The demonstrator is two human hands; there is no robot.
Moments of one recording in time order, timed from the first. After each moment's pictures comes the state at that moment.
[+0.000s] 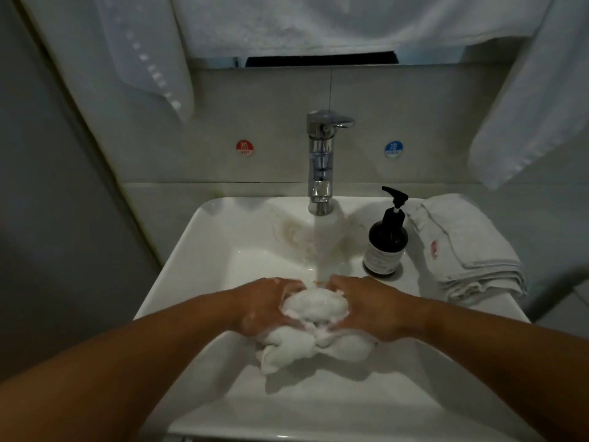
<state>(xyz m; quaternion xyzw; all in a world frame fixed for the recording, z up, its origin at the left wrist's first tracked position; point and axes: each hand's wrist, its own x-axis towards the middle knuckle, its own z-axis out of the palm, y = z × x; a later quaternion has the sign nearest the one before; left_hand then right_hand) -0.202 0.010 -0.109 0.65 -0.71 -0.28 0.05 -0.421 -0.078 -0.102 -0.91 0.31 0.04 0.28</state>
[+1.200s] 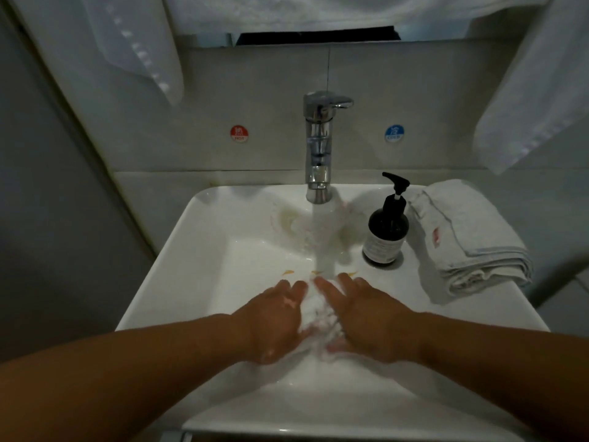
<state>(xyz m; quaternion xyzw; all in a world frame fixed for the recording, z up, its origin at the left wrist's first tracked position) -0.242 0.037 -0.124 0.65 -0.75 -0.12 -0.10 -0.430 -0.052 -0.128 -0.95 0.27 0.10 0.10</state>
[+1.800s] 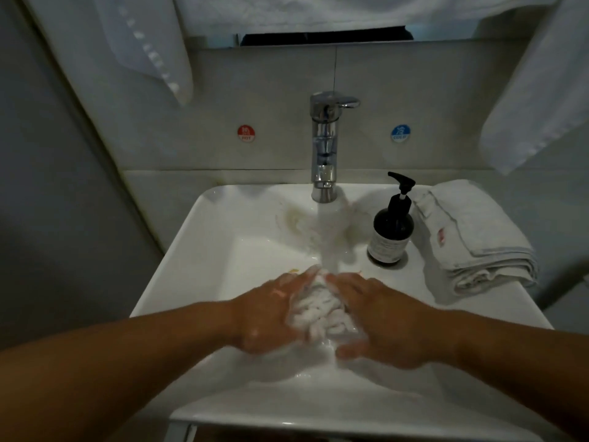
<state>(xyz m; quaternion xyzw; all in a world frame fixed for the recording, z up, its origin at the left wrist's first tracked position) -0.222 0.041 -0.113 0.62 -0.74 -0.26 0.04 -0.445 -0.052 -0.108 -0.94 0.26 0.10 0.17</state>
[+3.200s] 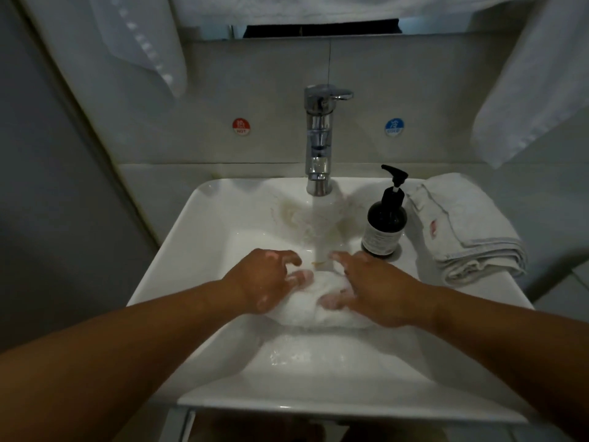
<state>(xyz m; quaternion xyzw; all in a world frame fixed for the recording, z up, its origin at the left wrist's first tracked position) -0.224 0.019 -0.099 0.73 -0.66 -0.19 0.08 -0.436 -0.078 -0.113 -0.91 0.32 0.04 0.25</state>
